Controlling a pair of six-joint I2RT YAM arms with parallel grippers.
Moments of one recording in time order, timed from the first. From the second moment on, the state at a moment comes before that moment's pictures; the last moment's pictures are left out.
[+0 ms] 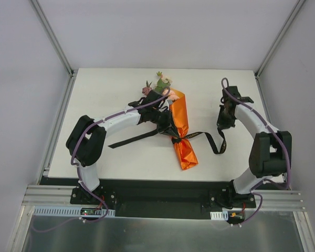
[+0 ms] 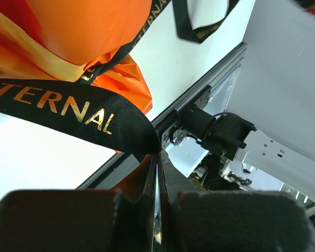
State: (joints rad) left arm -0.68 1.83 1.32 -0.39 0.71 -0.93; right arm 0.12 1.64 1.17 -0.84 0.14 0.35
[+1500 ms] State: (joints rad) left arm -0.84 1.56 0.77 0.05 0.55 -0.78; right arm 0.56 2.05 1.62 -0.76 -0.69 0.22
